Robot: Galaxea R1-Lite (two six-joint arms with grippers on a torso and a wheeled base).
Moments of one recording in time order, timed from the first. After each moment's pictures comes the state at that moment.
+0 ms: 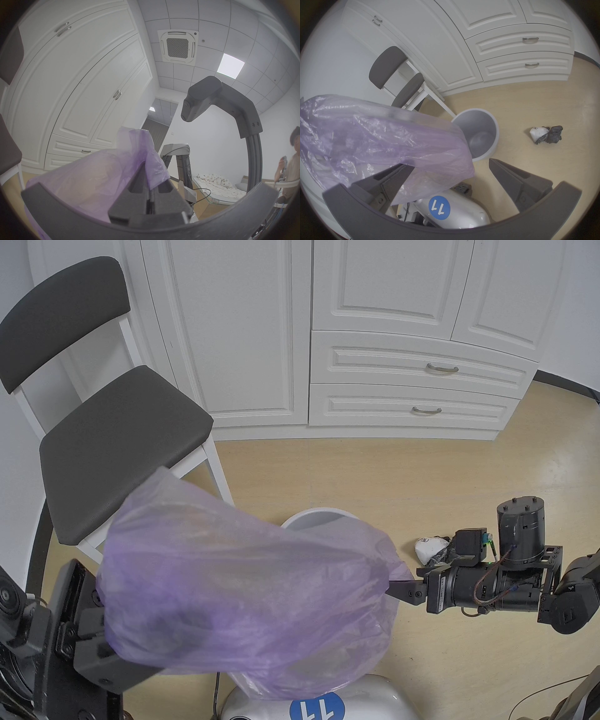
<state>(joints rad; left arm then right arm) -0.93 1.26 -0.16 -1.53 -0.38 -0.17 0.53 1.66 -0.55 -0.65 0.20 0.29</state>
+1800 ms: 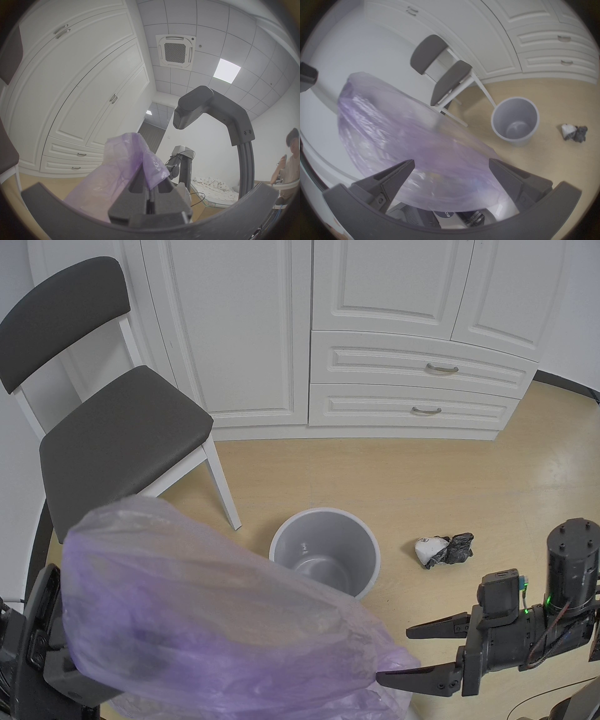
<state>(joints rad) -0.97 1.21 -0.15 -1.53 -0.38 -0.18 0.80 1.35 -0.48 -0.41 0.31 0.33</state>
